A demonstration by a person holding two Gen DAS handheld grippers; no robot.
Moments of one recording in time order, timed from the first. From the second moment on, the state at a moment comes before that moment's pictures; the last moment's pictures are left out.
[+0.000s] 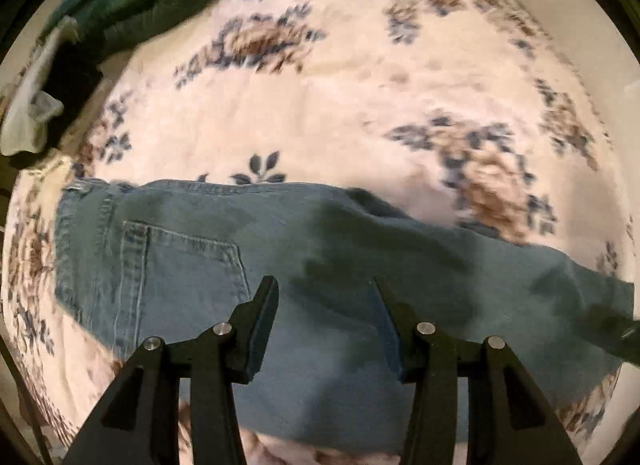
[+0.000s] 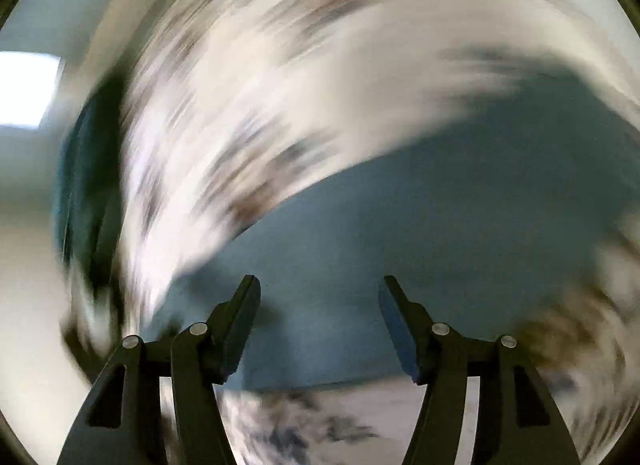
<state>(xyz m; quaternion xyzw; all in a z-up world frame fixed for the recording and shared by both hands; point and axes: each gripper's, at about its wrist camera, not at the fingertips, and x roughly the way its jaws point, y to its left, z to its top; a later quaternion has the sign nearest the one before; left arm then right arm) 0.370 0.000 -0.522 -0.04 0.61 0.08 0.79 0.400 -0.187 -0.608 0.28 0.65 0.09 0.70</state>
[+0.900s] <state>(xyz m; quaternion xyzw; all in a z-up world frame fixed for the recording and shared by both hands) 0.436 0.136 -0.591 -0.19 0.65 0.06 0.73 0.557 -0.040 -0.728 0.22 0.72 0.05 0.65</state>
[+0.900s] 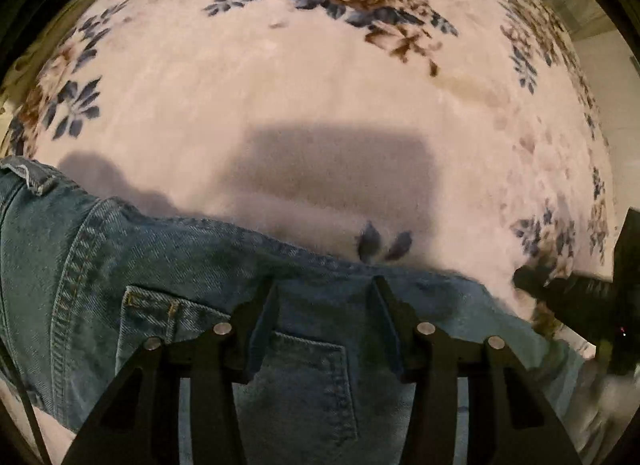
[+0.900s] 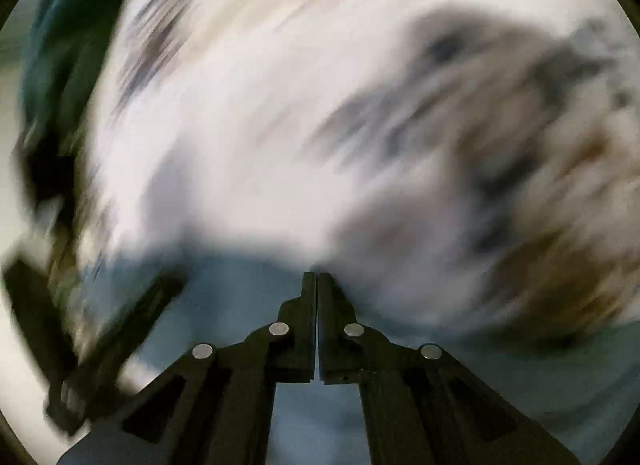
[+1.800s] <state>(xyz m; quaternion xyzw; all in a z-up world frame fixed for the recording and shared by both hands) 0.257 0.266 -0.503 -0.38 0.55 0.16 0.73 0.365 0.008 -0.637 0.31 0.70 0.09 0.63</state>
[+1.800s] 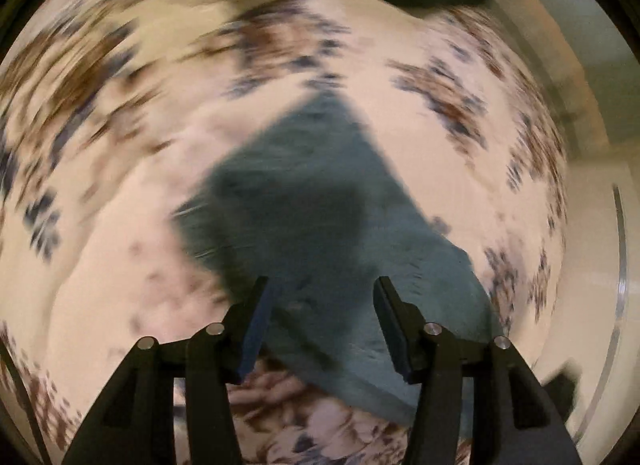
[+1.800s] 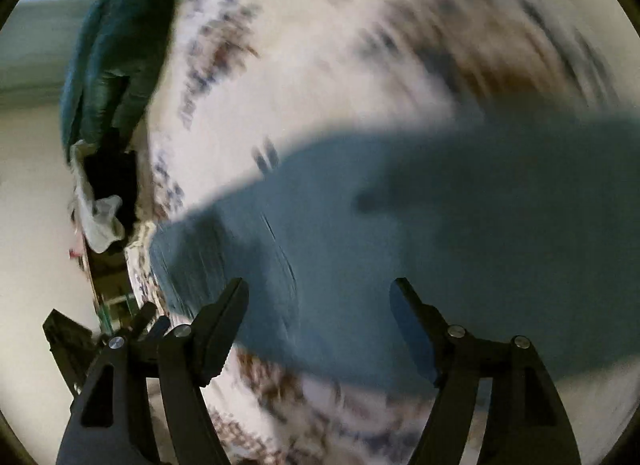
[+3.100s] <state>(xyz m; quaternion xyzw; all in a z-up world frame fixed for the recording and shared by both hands) 0.229 0.313 -0.548 -0.46 0.49 0.17 0.72 0.229 -0.031 -0.680 0.56 0.55 -0.02 0.62</state>
